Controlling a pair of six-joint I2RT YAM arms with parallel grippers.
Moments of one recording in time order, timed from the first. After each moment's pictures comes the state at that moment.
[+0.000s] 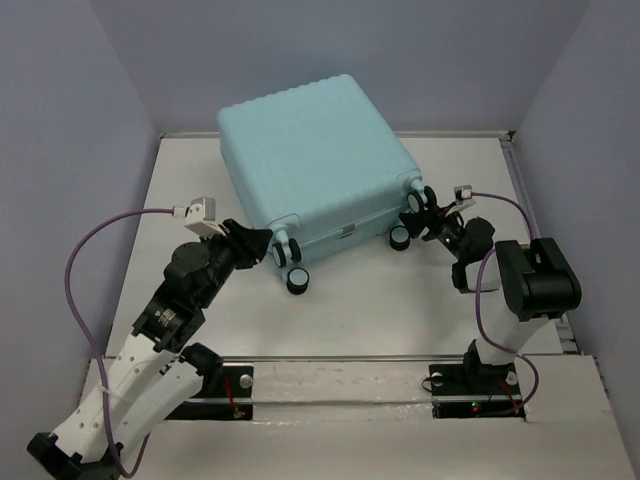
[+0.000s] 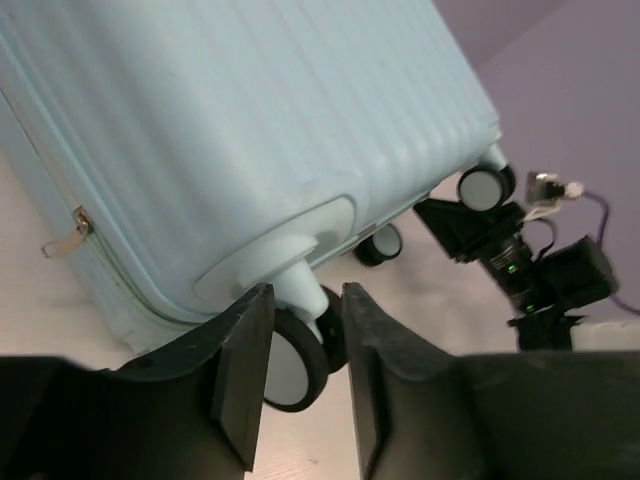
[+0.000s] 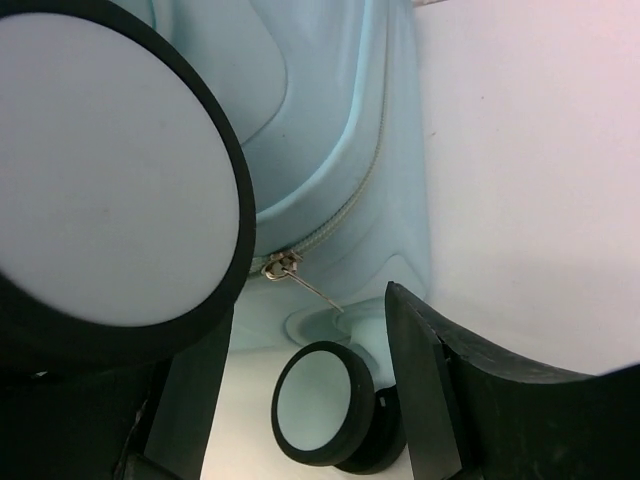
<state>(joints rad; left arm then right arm) -0.56 0.57 0.67 -0.23 -0.15 -0.68 0.05 1.71 0.43 1.28 -0.50 0.49</state>
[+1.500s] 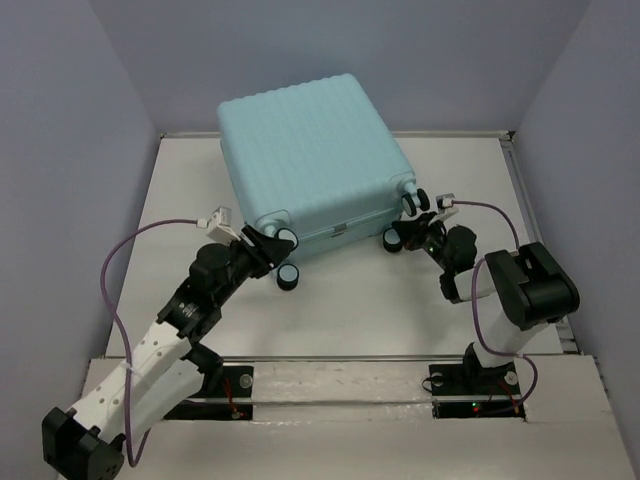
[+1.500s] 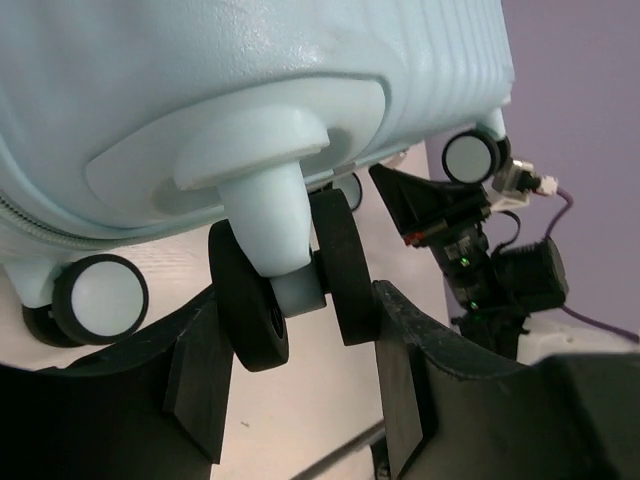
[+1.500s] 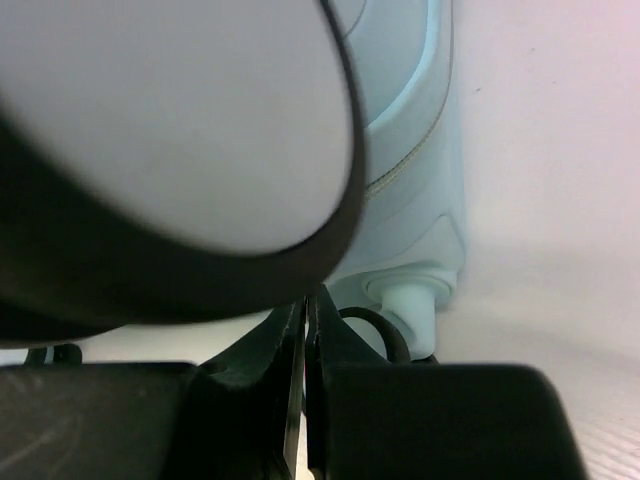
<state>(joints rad) -0.55 0.67 0.49 -0.05 0.00 -0.97 0.21 1.67 0.38 1.25 -0.36 0.46</state>
